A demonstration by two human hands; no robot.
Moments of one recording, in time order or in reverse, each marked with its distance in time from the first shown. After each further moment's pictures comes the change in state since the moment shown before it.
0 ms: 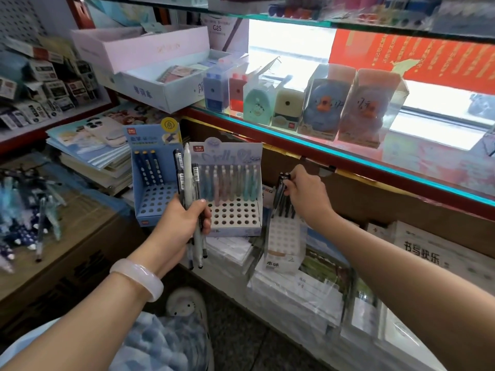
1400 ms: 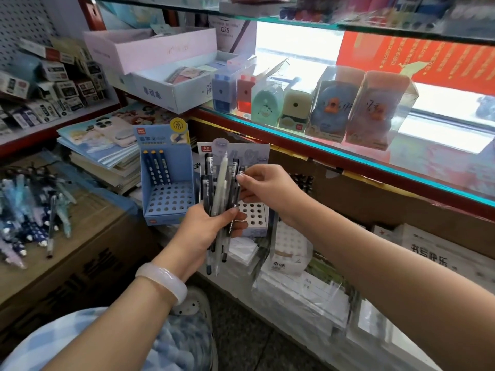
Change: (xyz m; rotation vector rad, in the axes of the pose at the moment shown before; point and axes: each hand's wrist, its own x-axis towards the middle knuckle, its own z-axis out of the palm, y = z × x) left_hand -0.015 0.001 0.014 -0.145 -0.128 -0.016; right_hand -0.019 -0.082 -0.001 0.708 -0.345 0.019
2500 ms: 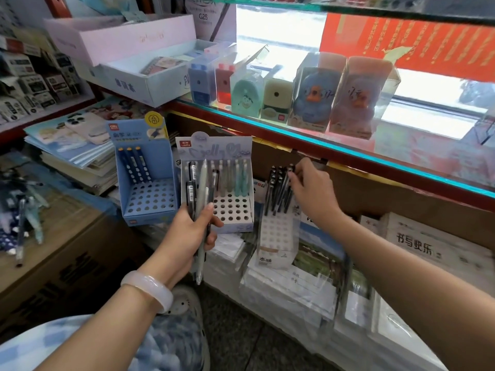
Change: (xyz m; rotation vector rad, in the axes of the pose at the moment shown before) left_hand 0.012 -0.025 0.003 0.110 0.037 -0.037; right_hand 0.003 0.081 -0.079 -0.634 0.447 -0.175
